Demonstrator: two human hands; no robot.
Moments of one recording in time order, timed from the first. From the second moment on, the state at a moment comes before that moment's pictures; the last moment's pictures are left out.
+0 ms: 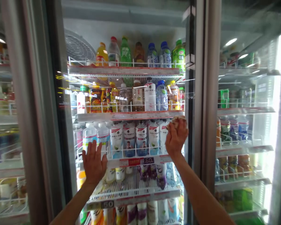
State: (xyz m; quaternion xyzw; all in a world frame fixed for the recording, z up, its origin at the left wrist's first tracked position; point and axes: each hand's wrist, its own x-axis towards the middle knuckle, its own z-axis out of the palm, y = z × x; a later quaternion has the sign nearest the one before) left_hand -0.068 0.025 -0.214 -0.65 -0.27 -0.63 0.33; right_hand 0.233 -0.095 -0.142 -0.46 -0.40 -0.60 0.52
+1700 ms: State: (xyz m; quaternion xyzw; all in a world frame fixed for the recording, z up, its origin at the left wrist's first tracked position) left_hand -0.073 0.028 -0.214 -0.64 -0.25 -0.63 0.36; right_hand 0.189 -0.074 -0.075 -0.40 -0.50 -0.65 0.42
